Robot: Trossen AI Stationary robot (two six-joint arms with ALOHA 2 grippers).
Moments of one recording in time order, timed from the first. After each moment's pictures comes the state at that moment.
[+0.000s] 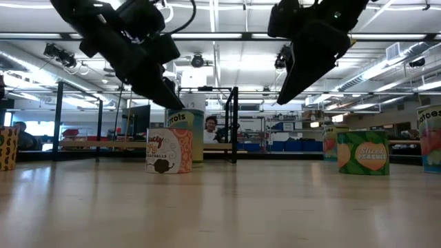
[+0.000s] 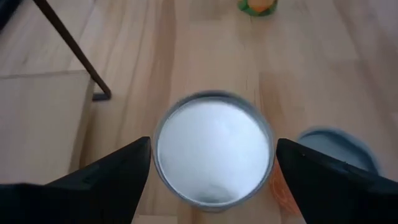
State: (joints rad) left arm 0.14 1.37 0.65 0.04 0.05 0.12; right arm 0.23 1.55 1.04 -0.55 0.38 0.29
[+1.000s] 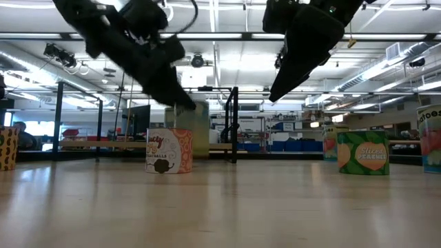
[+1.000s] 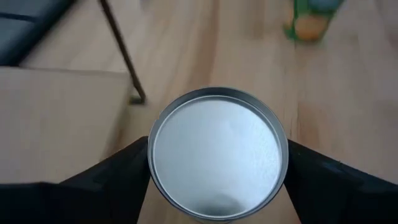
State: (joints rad) left arm 0.13 1.40 0.66 0.14 -0.09 -0.02; right arm 0.22 1.55 1.04 -0.46 0.31 0.29
